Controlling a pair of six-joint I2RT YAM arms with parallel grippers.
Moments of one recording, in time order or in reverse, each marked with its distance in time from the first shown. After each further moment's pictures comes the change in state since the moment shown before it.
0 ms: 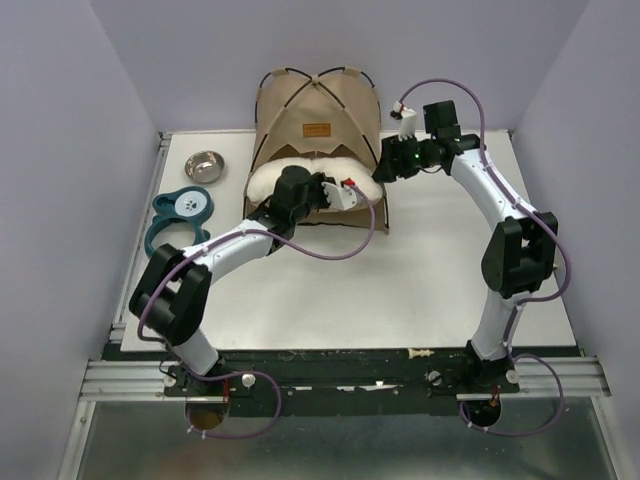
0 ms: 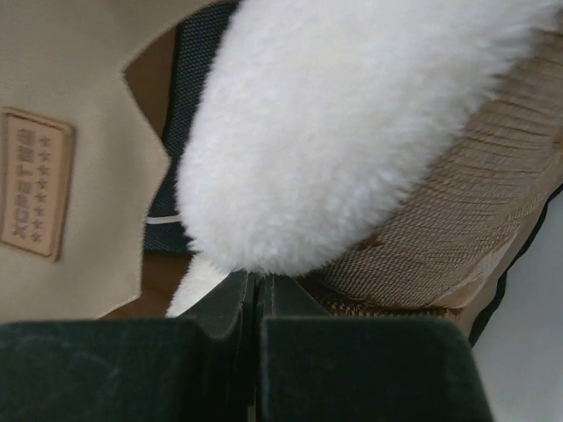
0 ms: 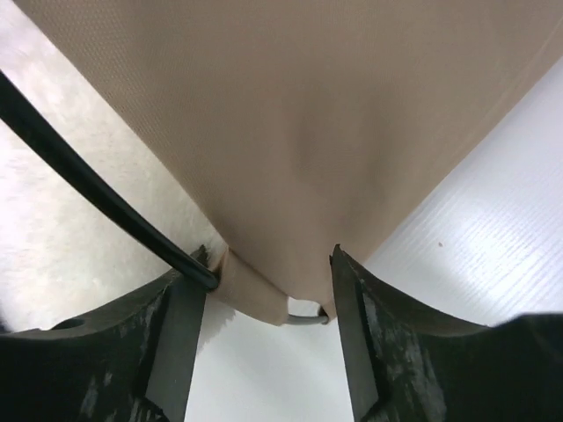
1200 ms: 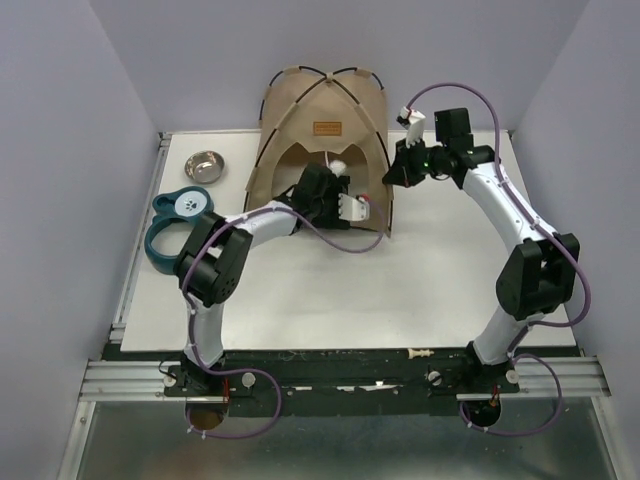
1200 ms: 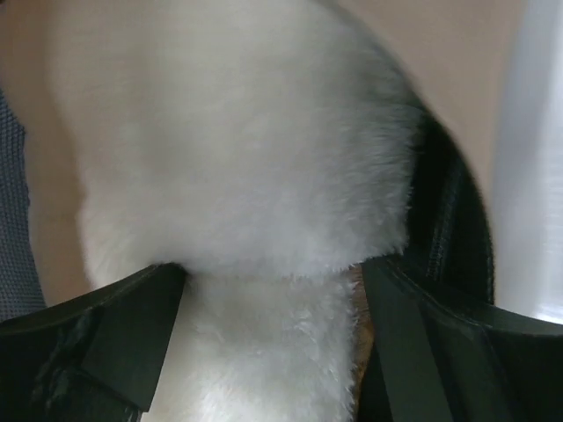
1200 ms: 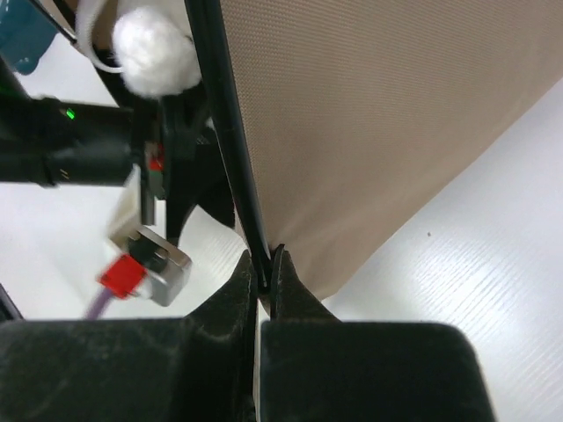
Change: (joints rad) left arm 0.026 0.383 0.156 -0.084 0.187 0.255; right arm -0.006 -0.162 -0.130 0.062 -0.001 -0.060
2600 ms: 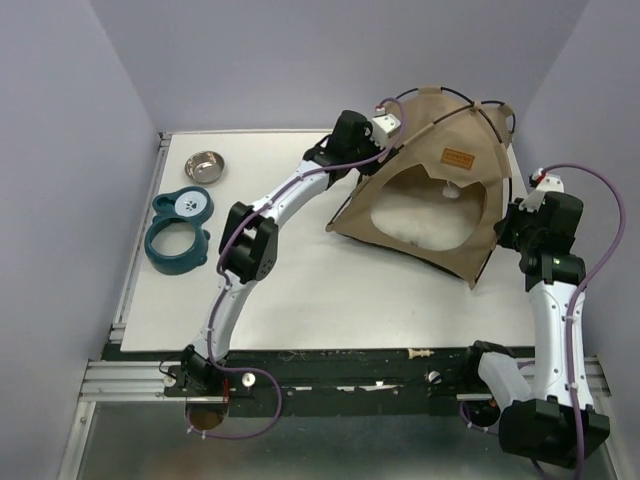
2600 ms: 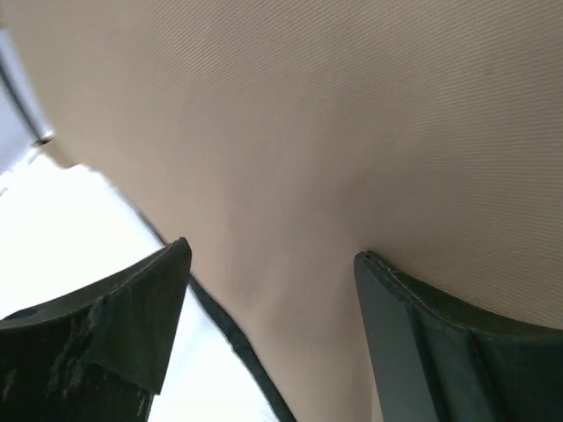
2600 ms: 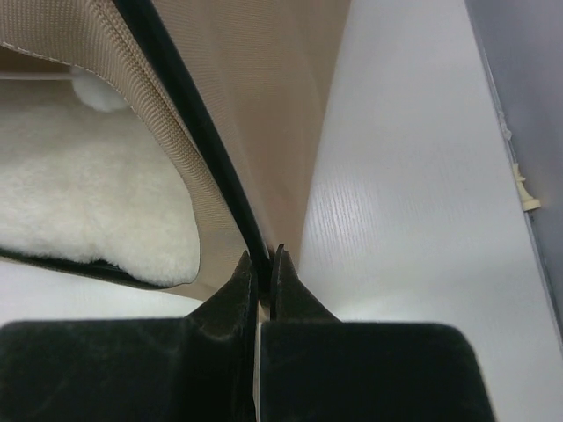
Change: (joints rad) left arm -0.037 0.319 0.888 -0.394 0.146 -1.045; right arm -0.486 -0.867 -0.691 -0.005 0.458 0.163
